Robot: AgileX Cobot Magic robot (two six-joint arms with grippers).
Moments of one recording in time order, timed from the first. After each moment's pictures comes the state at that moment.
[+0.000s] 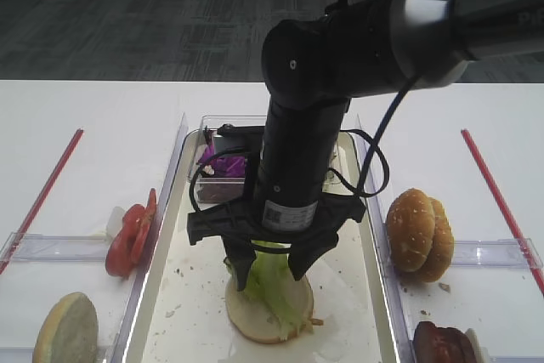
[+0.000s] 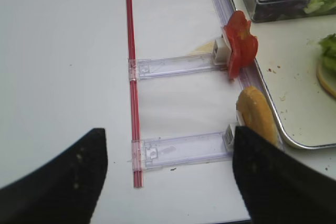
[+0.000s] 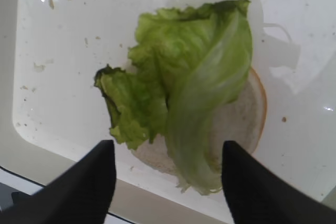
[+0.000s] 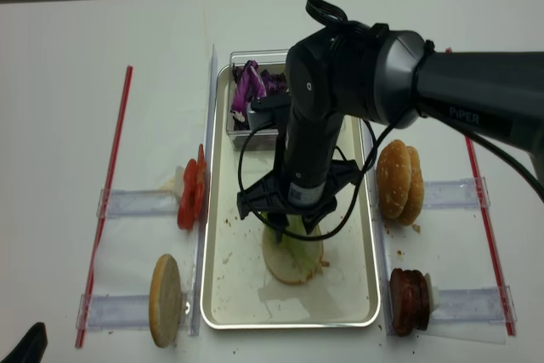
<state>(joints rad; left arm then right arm) -0.07 -0.02 -0.49 0.01 1.18 -0.04 0.75 1.93 -1.32 0.29 0.99 0.27</state>
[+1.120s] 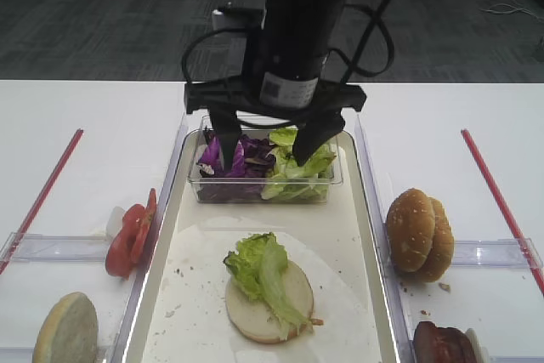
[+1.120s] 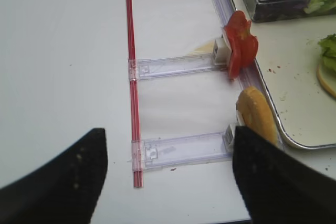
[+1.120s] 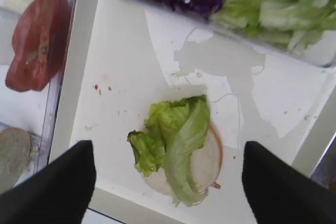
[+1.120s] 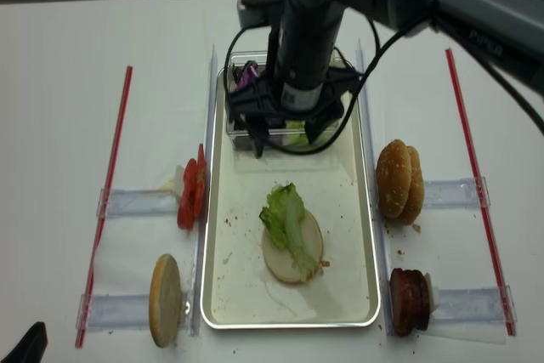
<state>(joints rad) -0.07 -0.02 -0.49 0.01 1.18 -0.04 0.67 1.93 -1.67 0.21 1.22 0.31</state>
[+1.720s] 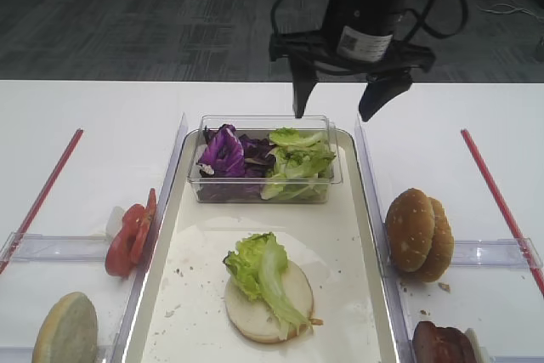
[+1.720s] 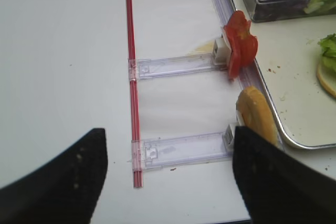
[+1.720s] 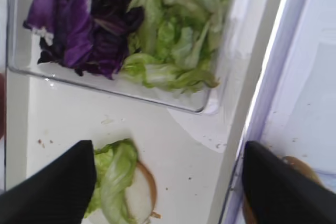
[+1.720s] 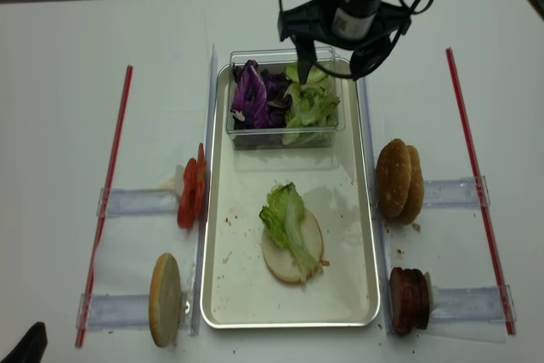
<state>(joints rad) -0.07 -0.02 -0.49 0.01 1.18 -0.04 0.46 1.94 -1.73 0.19 1.23 0.25</state>
